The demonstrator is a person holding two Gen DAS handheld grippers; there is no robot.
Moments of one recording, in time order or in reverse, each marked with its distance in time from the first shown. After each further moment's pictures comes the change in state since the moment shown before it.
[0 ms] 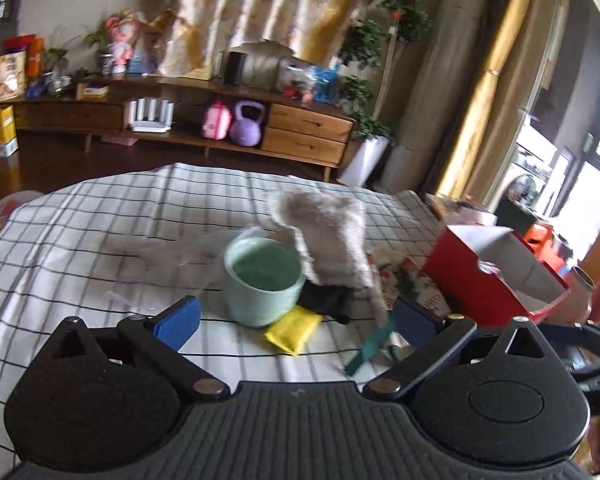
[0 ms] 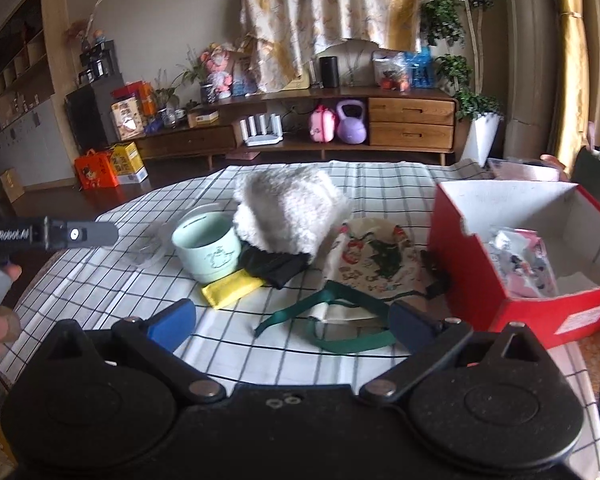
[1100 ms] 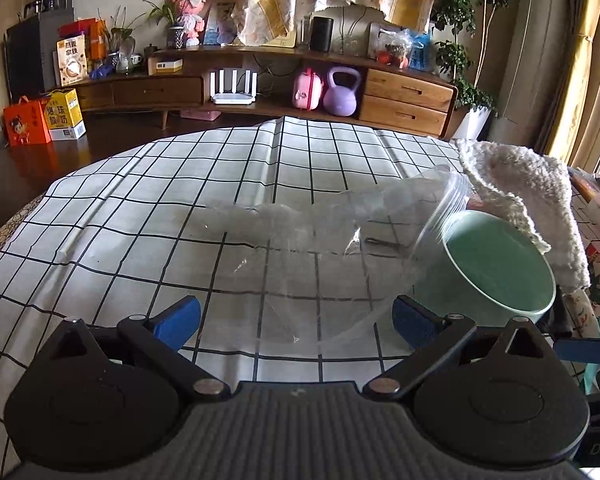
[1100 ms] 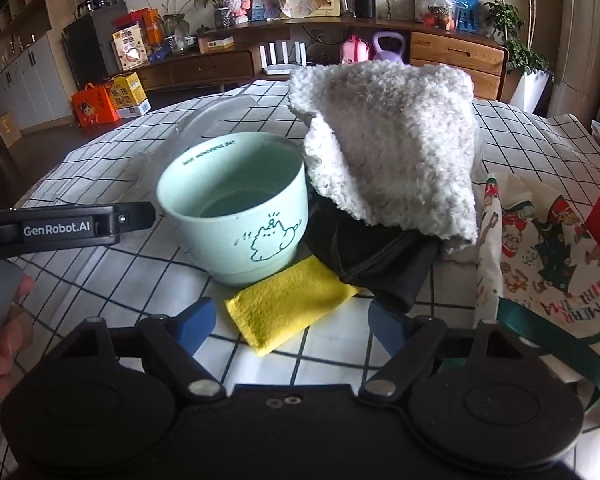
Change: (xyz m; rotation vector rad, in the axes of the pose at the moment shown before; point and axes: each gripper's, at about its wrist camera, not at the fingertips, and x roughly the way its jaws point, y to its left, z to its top) left arm 0.135 0.115 -0.009 -0.021 0.067 0.286; right arm 0.199 0.072 0.006 -0.038 0.198 0.003
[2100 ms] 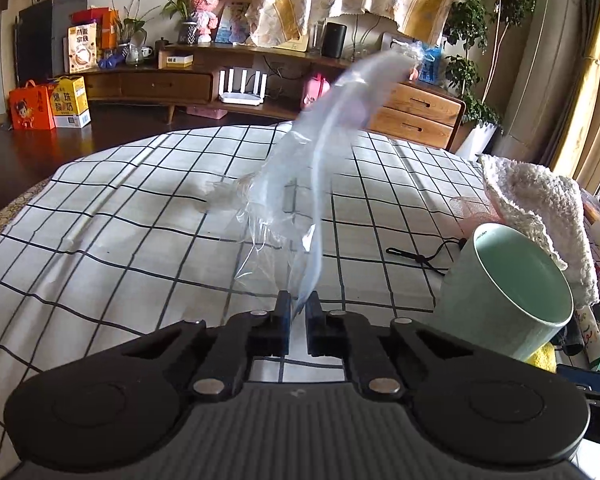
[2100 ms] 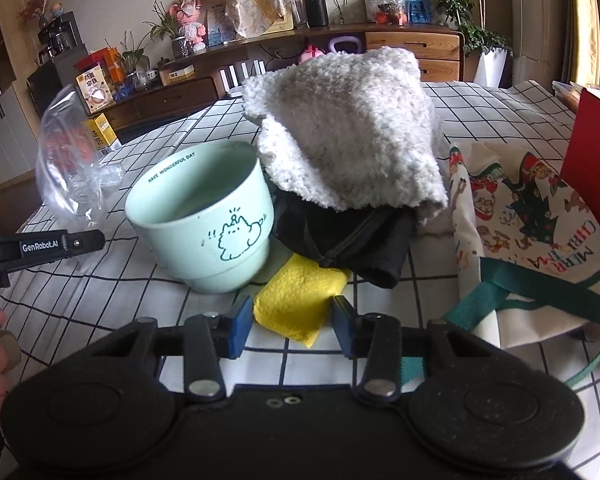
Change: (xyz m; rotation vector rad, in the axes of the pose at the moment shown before) left arm 0.008 0.020 -0.002 -0.069 -0.011 -0.018; right arm -0.011 -0.015 -0.018 0.158 -0.059 -0.029
